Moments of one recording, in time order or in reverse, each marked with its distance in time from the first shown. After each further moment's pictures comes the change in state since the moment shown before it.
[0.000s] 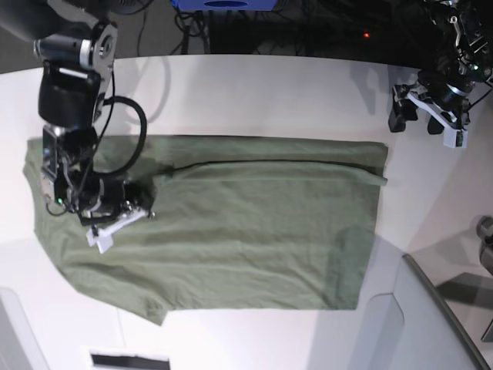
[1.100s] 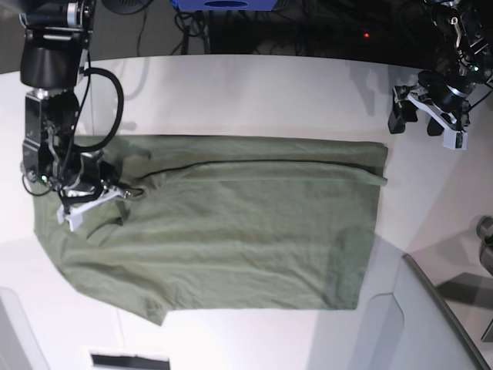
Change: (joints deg) left arm -0.1 -0.1 0.3 -0.1 -0.2 0.0 0.0; right arm -11.3 4.9 -5.4 17.0 0.8 -15.1 -2.3
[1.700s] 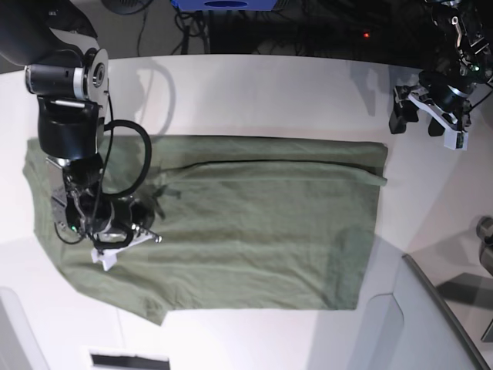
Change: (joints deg) left arm 0.1 0.0 0.0 0.4 0.1 0.0 0.0; right arm 17.6 -4.1 -0.1 -25.4 -0.2 5.4 7.9
